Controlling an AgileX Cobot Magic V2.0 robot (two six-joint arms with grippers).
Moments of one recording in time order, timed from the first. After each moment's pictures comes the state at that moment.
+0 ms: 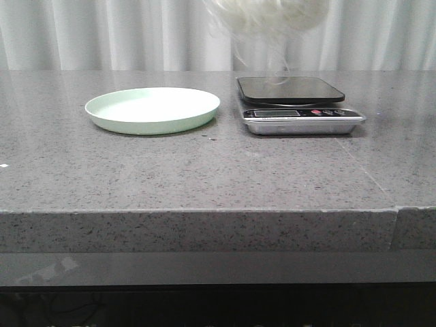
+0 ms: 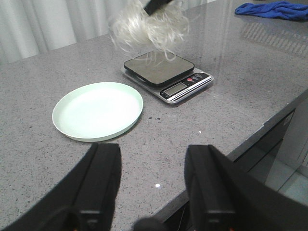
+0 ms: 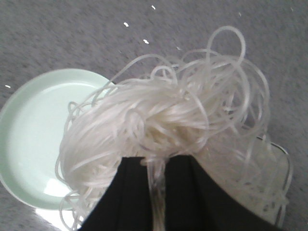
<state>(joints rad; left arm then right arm) -0.69 0.41 -0.76 0.02 0.71 0.01 0.39 1.83 -1.98 0.18 0.93 -0.12</state>
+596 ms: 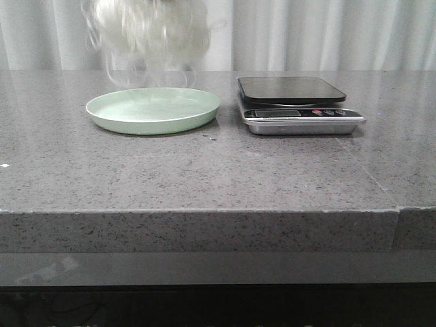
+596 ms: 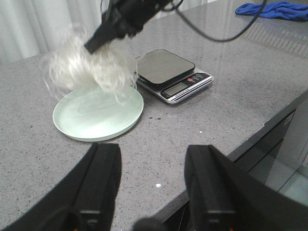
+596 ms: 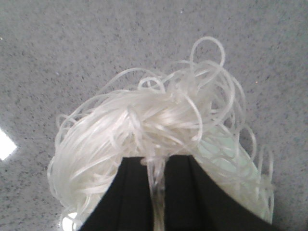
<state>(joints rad) -0.69 0.41 -0.76 0.02 0.71 0.01 0.59 2.02 -2.00 0.22 0.68 -0.12</state>
